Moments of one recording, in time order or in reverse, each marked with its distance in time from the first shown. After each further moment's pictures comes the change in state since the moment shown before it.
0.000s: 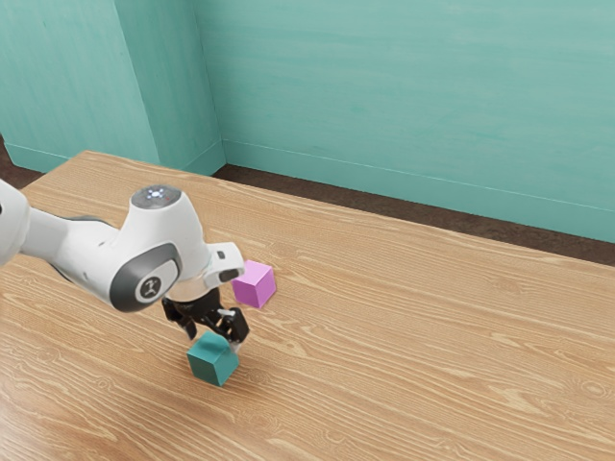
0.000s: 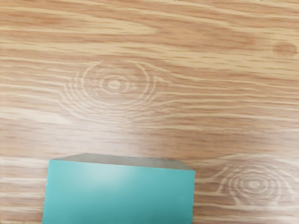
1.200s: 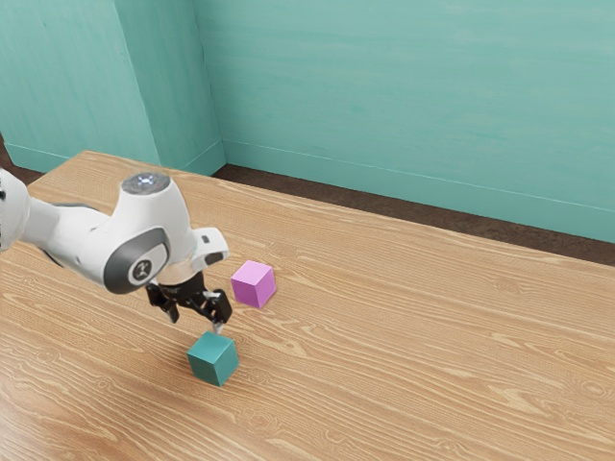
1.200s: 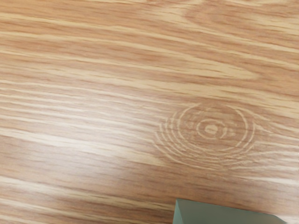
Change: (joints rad) arm 0.043 0.067 0.053 0.073 0.057 -0.013 -0.029
